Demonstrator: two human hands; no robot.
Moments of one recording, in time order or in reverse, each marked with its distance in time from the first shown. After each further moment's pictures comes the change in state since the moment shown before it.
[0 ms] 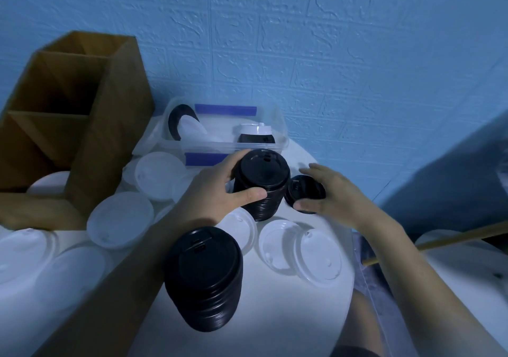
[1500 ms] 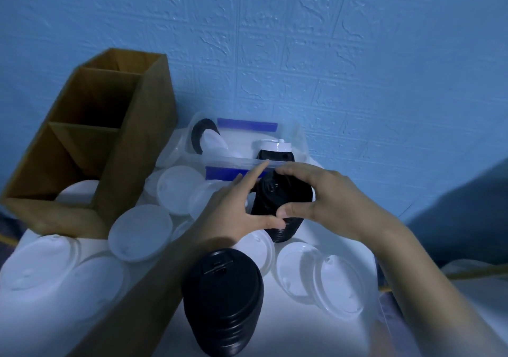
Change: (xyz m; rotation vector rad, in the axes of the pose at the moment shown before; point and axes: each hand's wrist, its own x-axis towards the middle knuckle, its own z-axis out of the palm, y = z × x) left_hand 0.002 -0.006 -0.001 0.112 0.015 -0.104; right_hand 0.002 -0.092 -0.029 0.053 -0.050 -0.301
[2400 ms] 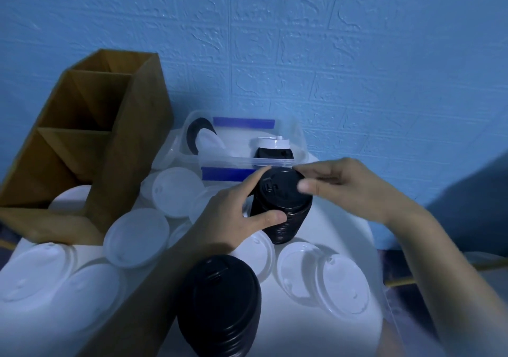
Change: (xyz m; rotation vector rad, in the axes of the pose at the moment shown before) left_hand -0.007 0.008 -0.001 -0.052 -0.030 0.043; right_hand -0.002 0.026 -0.019 0.402 -0.032 0.036
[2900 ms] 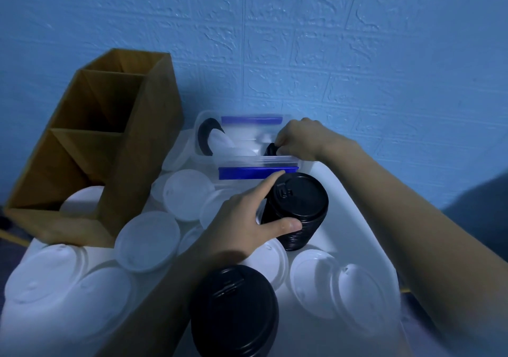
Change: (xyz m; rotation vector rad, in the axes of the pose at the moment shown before) left_hand 0.000 -0.001 -0.002 0.011 -0.009 0.008; right_hand 0.157 0.003 0.007 -0.772 -0.034 0.117
